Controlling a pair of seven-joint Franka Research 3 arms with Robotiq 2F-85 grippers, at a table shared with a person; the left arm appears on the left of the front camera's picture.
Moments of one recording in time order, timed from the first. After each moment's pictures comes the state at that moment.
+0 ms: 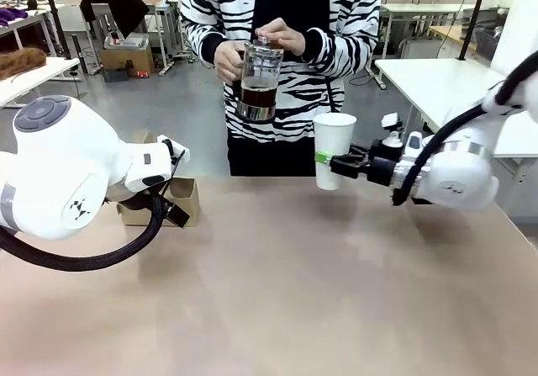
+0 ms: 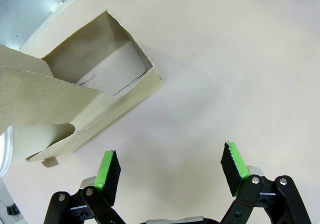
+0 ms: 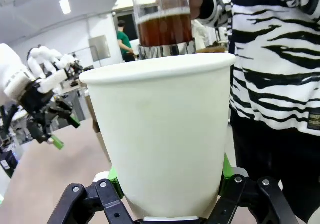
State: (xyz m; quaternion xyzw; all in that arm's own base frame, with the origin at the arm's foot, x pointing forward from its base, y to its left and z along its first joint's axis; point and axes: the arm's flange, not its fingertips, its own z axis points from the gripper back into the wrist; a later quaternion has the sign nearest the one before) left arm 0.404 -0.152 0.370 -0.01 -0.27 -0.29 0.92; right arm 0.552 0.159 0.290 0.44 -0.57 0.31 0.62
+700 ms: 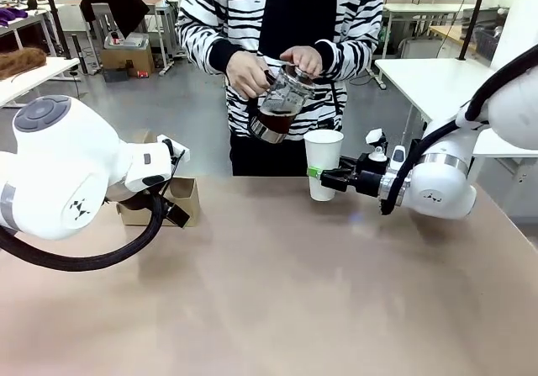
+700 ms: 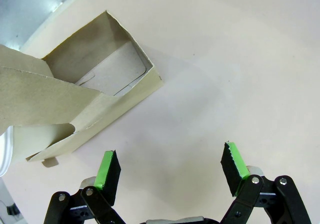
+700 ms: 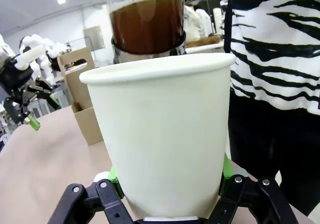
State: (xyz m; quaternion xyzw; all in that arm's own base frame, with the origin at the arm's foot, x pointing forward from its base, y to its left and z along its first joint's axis) left arm 0.404 -0.152 0.370 -0.01 -0.27 -0.29 0.92; right arm 0.573 0.164 0.248 0.42 -0.57 0.32 0.63
